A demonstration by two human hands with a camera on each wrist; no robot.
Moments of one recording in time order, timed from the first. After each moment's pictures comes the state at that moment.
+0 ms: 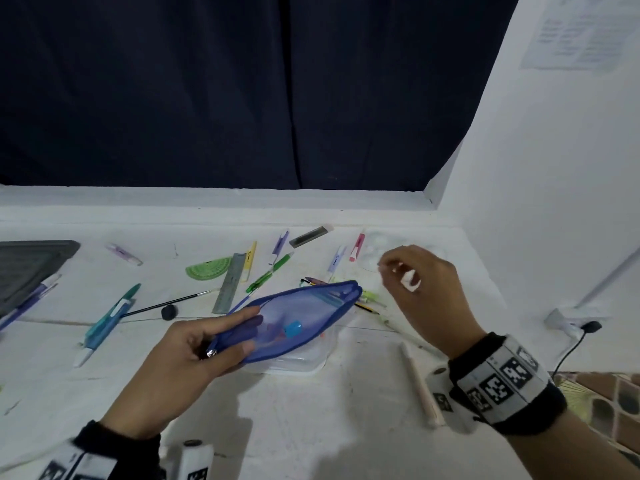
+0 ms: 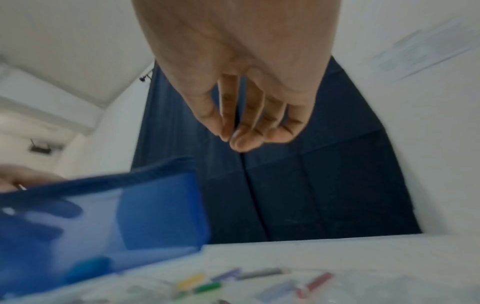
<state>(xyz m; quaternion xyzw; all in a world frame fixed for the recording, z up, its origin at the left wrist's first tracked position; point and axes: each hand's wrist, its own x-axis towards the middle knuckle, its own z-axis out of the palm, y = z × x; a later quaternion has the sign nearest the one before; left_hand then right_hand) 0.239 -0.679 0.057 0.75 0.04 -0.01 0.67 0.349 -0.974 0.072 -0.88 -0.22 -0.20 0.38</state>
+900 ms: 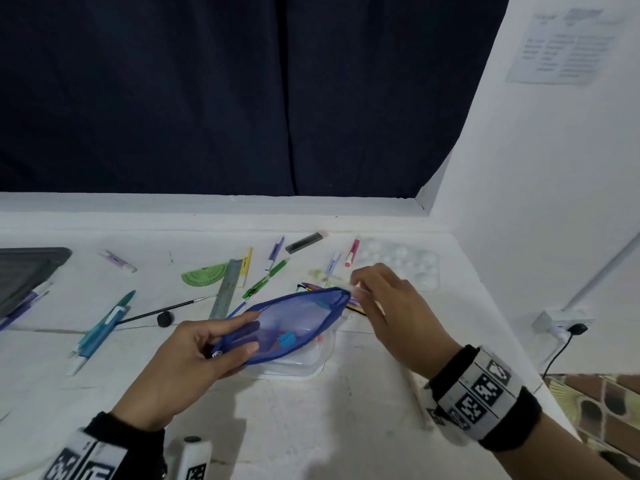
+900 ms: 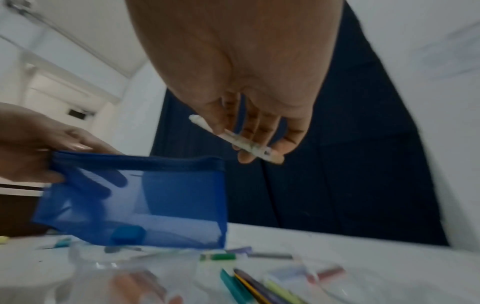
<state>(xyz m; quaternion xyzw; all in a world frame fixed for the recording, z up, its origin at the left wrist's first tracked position) 0.249 -0.676 0.057 0.76 0.06 -0.03 0.65 0.338 -0.954 0.054 -0.89 -0.31 -0.18 0.27</state>
